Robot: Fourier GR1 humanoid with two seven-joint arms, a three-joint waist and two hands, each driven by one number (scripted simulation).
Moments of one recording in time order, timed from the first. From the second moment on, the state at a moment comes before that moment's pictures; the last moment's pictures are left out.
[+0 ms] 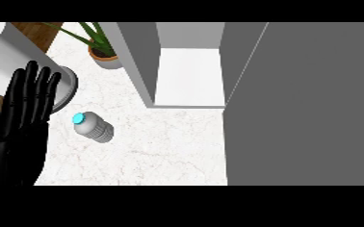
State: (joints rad) left arm 0.03 0.09 -0.02 -2.10 -0.01 -0.01 -0.02; right arm -0.01 -0.06 -0.04 -2.10 0.01 -0.01 0.00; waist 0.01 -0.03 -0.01
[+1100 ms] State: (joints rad) left arm 0.14 0.00 -0.22 -2.41 -0.20 0.52 0.40; right arm 0.21 -0.05 0.24 -2.46 -0.04 0.08 0.30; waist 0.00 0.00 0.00
